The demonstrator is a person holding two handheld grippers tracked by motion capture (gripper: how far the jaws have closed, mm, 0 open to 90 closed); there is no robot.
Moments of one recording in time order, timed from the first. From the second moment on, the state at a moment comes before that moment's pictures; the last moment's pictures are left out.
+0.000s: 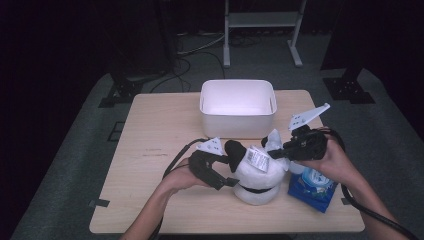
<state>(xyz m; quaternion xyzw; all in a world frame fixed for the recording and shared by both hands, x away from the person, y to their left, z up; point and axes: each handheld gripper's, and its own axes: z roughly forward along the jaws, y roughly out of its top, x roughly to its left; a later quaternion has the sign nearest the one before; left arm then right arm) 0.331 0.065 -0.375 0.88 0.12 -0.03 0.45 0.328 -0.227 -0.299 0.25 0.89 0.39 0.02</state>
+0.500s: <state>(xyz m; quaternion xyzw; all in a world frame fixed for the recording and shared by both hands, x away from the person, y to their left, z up) 0.333 0.076 -0.366 0.87 0.11 -0.02 0.48 0.329 -0.214 -0.295 0.24 0.88 0.42 0.01</state>
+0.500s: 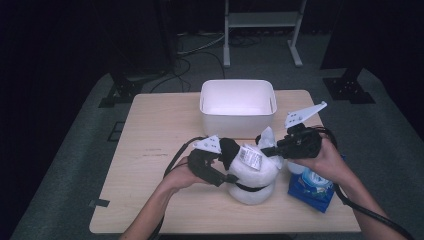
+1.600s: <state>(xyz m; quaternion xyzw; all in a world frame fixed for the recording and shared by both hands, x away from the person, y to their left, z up) 0.316 0.103 -0.353 0.87 0.10 0.00 0.47 0.330 -0.135 -0.274 0.15 0.88 0.44 -0.03</state>
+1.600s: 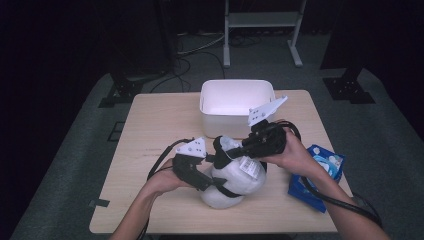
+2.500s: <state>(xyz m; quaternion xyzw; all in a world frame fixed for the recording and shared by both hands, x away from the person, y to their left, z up) 0.324 0.073 -0.371 0.90 0.11 0.00 0.43 0.331 -0.179 -0.307 0.22 0.89 0.39 -0.01</state>
